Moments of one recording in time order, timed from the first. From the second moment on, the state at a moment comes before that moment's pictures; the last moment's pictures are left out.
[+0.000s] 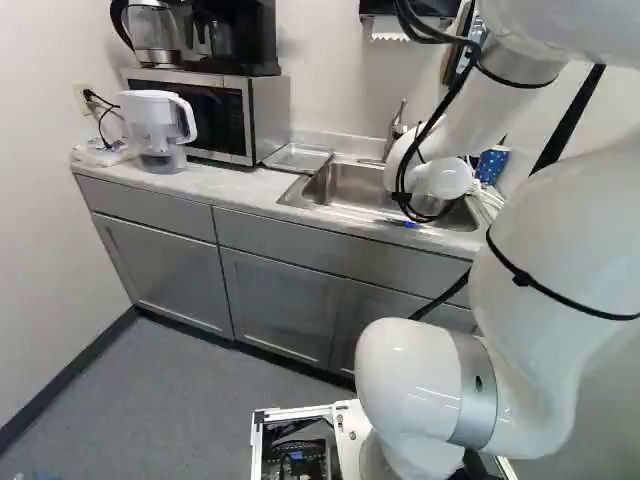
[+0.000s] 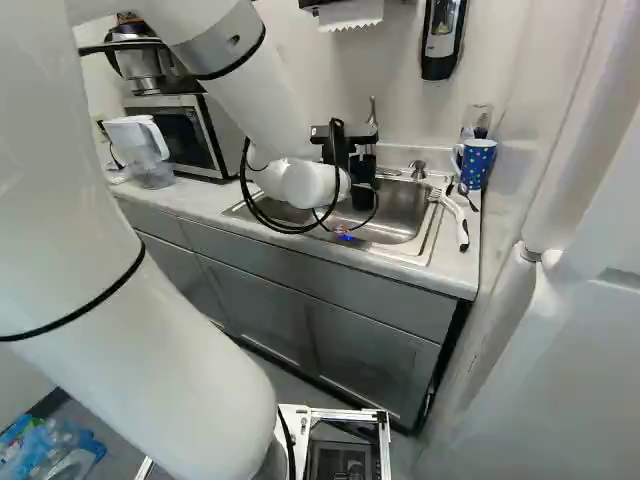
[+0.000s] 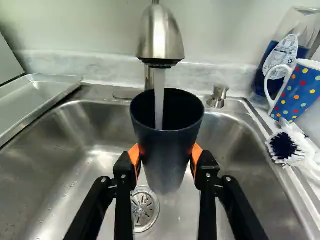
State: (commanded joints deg) arm -21.1 3.1 -33.1 -4.8 32.8 0.0
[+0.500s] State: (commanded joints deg) arm -21.1 3.1 -33.1 -4.8 32.8 0.0
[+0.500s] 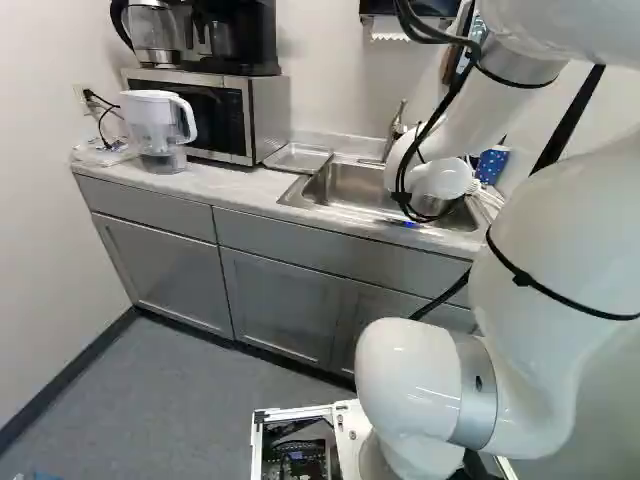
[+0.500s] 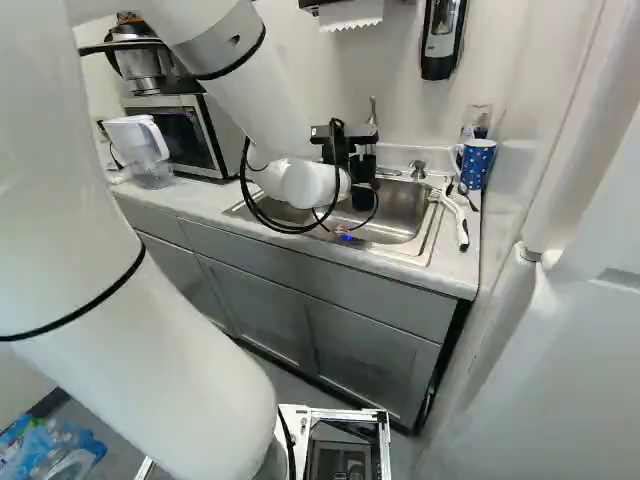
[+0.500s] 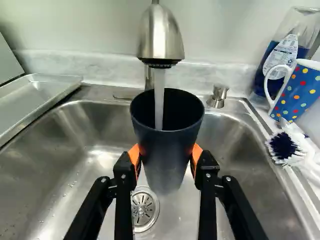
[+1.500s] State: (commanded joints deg) arm -21.1 3.1 -33.1 -4.8 32.8 0.0
